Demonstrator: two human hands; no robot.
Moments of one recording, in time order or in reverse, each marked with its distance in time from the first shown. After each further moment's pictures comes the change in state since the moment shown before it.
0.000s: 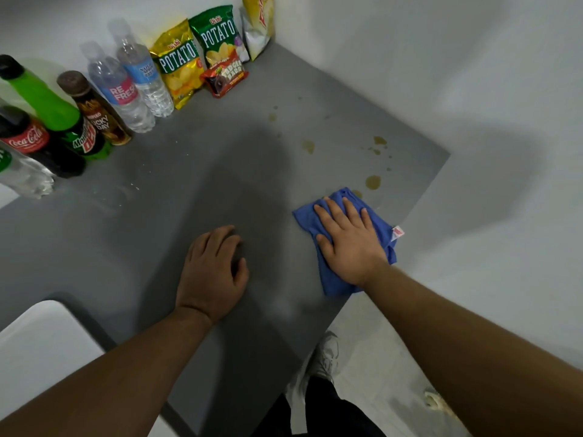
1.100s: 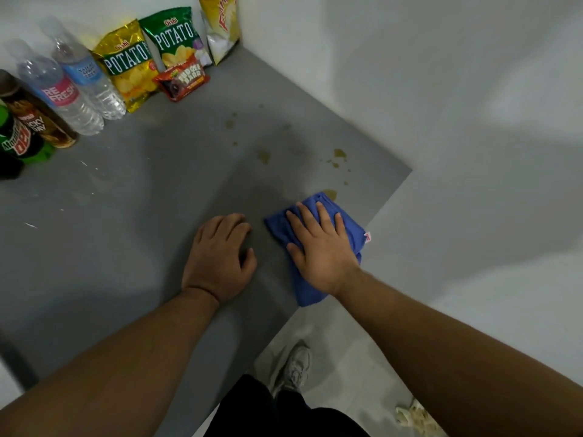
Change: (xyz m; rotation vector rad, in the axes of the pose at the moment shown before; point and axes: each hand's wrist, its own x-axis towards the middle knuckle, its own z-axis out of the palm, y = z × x) left_hand 0.063 0.105 0.053 0.046 -0.021 0.065; right_hand 0.000 0.069 -0.016 -0.013 -0.026 -0.078
